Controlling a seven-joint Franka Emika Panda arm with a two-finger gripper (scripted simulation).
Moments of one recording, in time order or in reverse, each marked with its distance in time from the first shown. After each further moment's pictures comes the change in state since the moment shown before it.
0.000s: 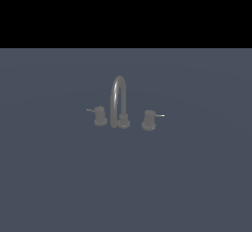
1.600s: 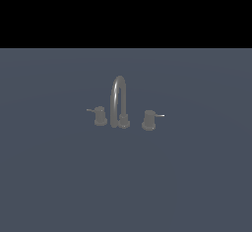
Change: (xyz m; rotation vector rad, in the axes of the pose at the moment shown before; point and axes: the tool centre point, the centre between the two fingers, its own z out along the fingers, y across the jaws) arm 0.045 -0.079 0.100 0.001 0.002 0.409
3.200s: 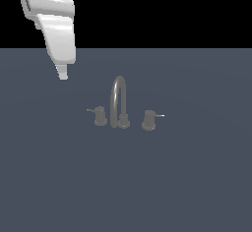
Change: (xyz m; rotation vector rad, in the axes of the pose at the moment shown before) arm 0.083 -0.114 0.149 0.009 0.000 0.608
